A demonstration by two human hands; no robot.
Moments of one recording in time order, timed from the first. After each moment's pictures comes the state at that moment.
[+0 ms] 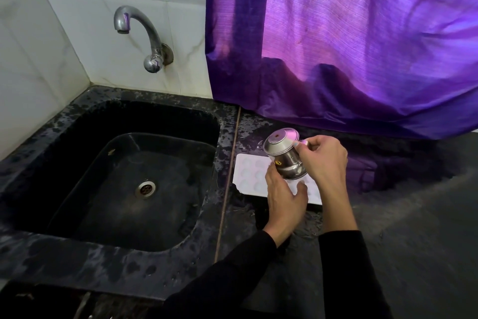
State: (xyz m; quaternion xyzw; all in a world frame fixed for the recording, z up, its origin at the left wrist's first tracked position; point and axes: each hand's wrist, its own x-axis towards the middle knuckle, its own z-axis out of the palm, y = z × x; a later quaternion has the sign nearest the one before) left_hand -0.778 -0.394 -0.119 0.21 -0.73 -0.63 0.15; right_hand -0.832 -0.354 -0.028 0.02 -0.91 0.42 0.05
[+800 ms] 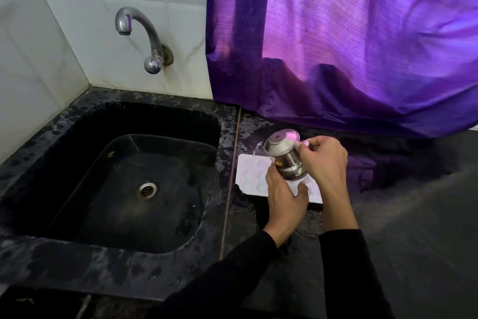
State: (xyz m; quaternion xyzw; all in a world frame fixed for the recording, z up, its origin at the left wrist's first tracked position) left_hand -0.773 -0.401 -0.120 0.20 -0.74 -0.63 0.14; right_hand -0.829 -0.360 -0.030 0.01 -0.91 0.42 0.04
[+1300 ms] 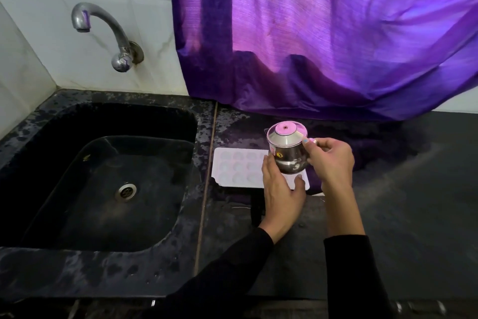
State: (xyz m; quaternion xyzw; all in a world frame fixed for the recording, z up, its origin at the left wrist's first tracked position) left_hand -0.770 -0.358 -0.112 0.15 -0.77 -0.61 0.15; right_hand -0.824 -0.297 -0.038 -0.09 -0.83 0.54 0.05
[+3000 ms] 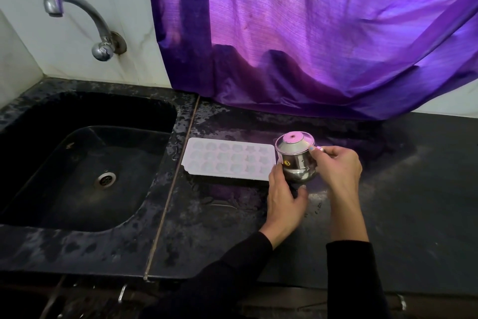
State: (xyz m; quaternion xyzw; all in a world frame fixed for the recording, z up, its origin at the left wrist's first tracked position) left_hand -0.773 -0.270 -0.128 0.12 -0.78 -0.61 0.12; right_hand -0.827 -0.203 -0.038 -0.11 -0.87 0.47 0.05
